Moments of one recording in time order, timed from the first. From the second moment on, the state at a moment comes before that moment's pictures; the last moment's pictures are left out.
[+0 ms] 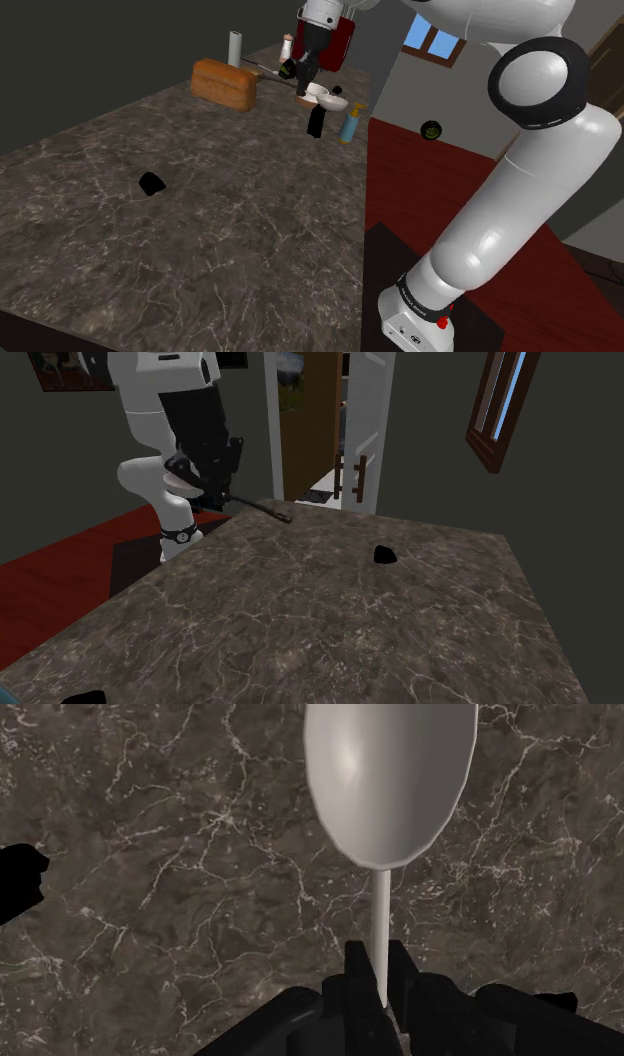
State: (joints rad) arm -0.06 0.08 0.11 -1.56 0.12 1.56 -0.42
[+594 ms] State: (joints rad) arm -0.18 0.18 0.01 -1.41 0.11 1.48 -0.62
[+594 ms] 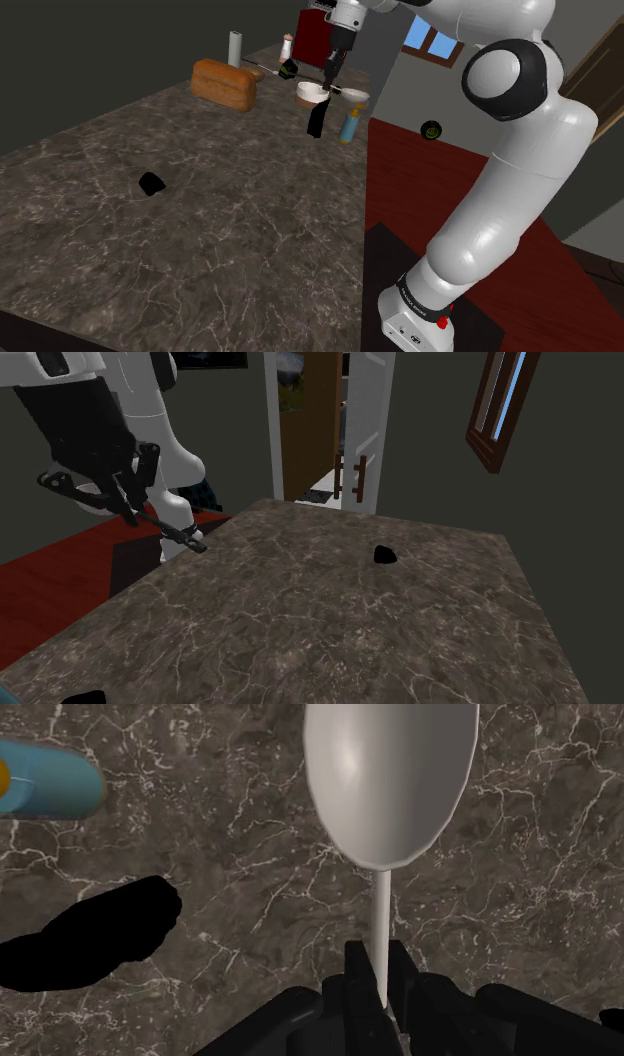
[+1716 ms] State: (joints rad) arm -0.19 0.17 0.01 -1.64 0.11 1.70 -0.66
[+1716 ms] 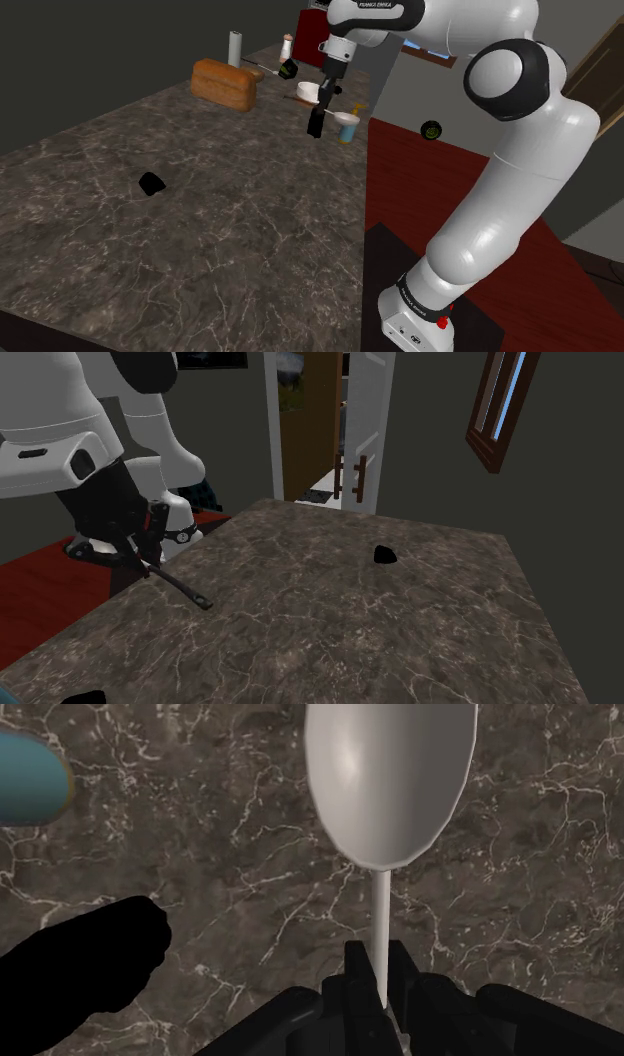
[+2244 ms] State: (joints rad) arm -0.19 0.18 0.01 -1.74 0.11 1.81 -0.67
